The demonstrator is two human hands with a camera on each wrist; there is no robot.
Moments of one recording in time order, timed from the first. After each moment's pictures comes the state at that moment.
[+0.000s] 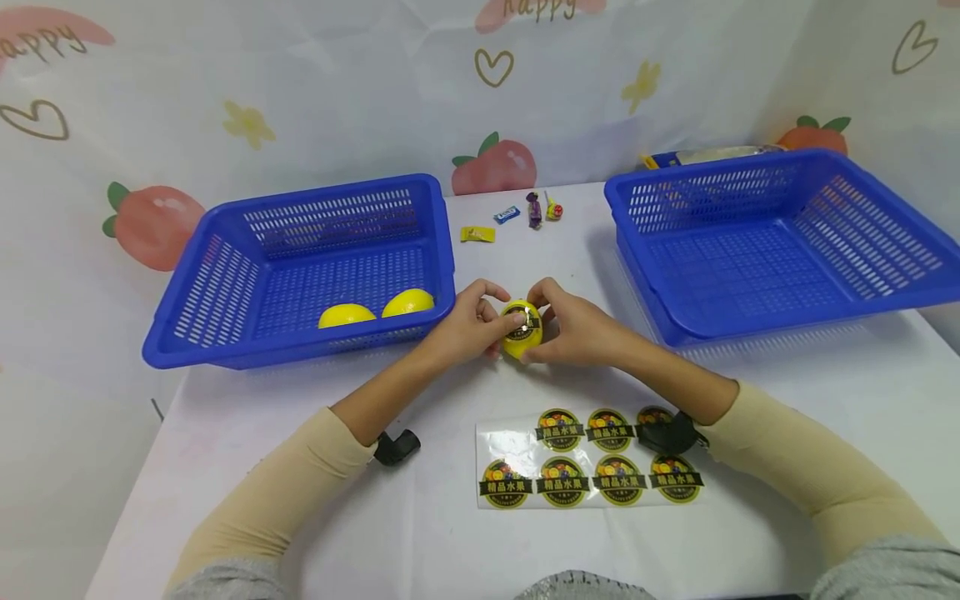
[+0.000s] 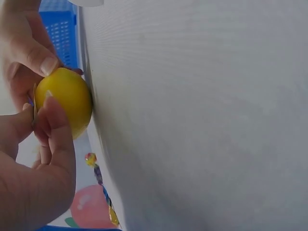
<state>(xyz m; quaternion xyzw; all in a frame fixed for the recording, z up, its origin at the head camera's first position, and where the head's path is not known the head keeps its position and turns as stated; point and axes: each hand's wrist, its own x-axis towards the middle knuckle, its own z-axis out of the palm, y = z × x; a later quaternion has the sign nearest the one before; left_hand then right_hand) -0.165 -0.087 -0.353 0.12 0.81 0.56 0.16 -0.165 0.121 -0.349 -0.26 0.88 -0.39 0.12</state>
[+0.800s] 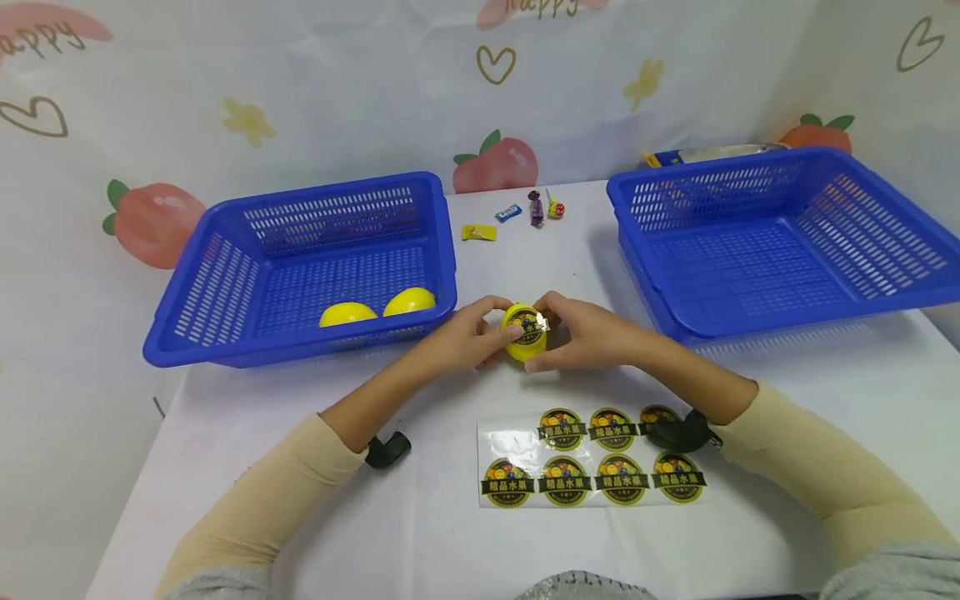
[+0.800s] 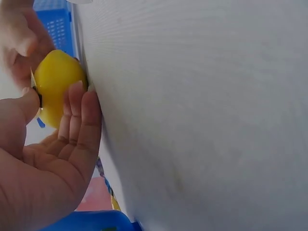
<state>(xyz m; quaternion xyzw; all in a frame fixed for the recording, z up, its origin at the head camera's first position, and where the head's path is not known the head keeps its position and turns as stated) -0.158 -0.098 -0.352 0.16 0.84 0.47 0.23 -0.166 0.133 -0.348 -0.29 0.86 -0.37 0.17</state>
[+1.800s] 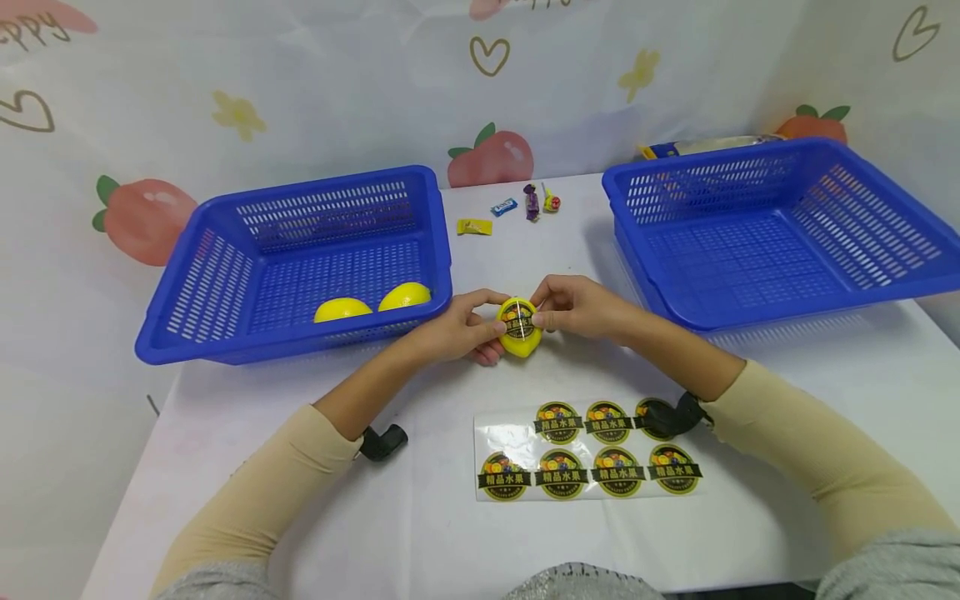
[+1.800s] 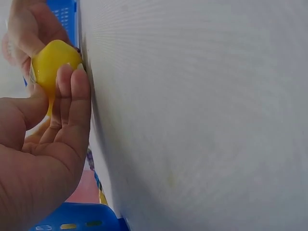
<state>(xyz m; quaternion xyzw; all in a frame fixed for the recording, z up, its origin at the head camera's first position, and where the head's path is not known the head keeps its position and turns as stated) -0.169 -0.101 -0.354 0.12 0.75 0.58 0.30 -0.190 0.136 -0.359 -0.22 0.81 -0.51 0.21</state>
